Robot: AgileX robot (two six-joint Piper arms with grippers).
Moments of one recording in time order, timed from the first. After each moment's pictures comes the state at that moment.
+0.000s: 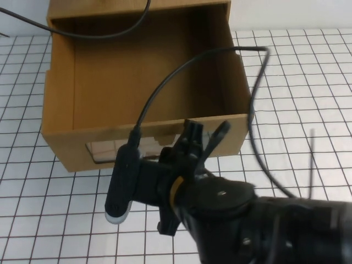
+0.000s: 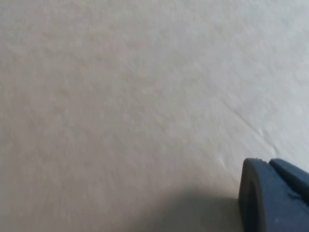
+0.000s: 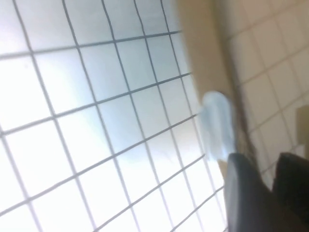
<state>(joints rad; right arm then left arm) 1.22 1.67 -1.18 -1.13 0.74 0.52 -0.15 2.02 -2.26 -0.52 1.09 0.48</state>
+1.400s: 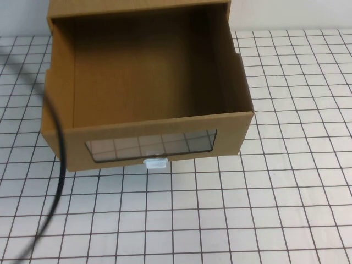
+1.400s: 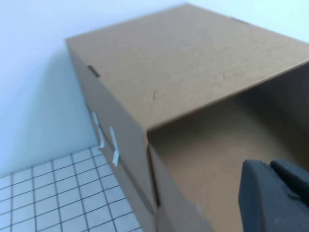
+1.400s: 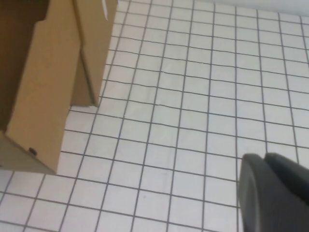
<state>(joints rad) 0.42 0.87 -1.00 -0.25 0.78 0.30 -0.15 0.82 -1.00 -0.41 0.51 0.57</state>
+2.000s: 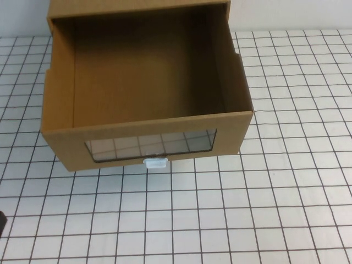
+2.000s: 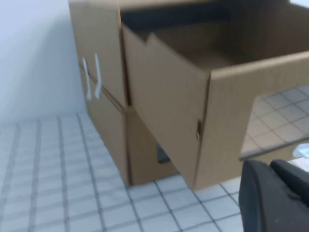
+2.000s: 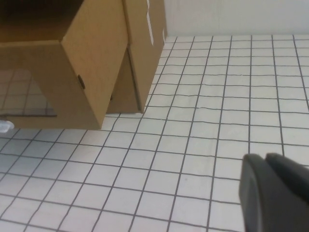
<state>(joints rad) 0.42 0.19 -0.37 -0.12 0.50 0.30 -0.15 -0.01 -0.18 -0.55 0.36 0.61</state>
